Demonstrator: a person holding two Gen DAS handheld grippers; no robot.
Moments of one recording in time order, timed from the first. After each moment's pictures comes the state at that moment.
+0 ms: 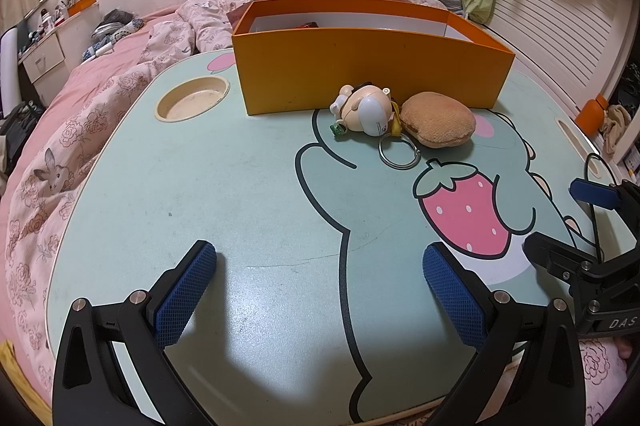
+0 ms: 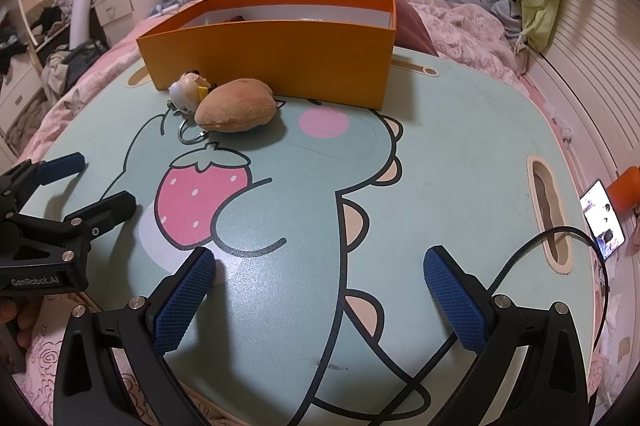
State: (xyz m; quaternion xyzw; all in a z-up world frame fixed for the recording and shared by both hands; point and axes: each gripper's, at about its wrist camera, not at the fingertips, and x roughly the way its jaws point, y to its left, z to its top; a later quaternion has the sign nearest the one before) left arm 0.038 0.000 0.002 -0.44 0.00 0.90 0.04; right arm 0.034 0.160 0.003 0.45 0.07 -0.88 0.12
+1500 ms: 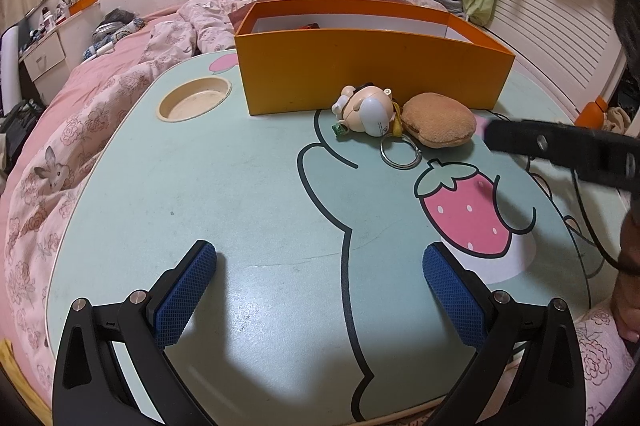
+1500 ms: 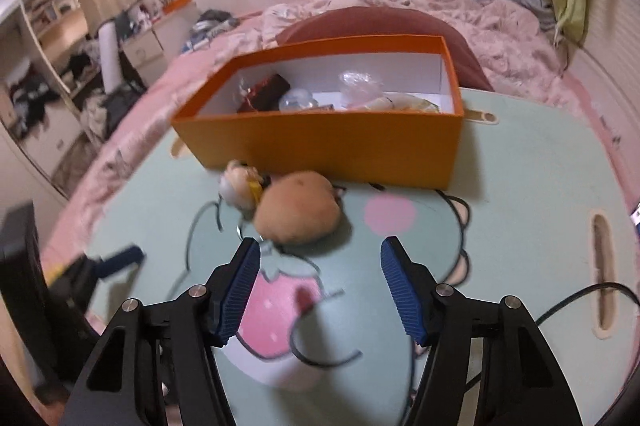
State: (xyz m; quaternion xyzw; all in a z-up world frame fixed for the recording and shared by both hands) left arm 0.039 -0.002 0.003 -0.44 0.00 0.90 0.04; right arm -0.023 0.143 0.035 0.44 -0.04 -0.87 0.20
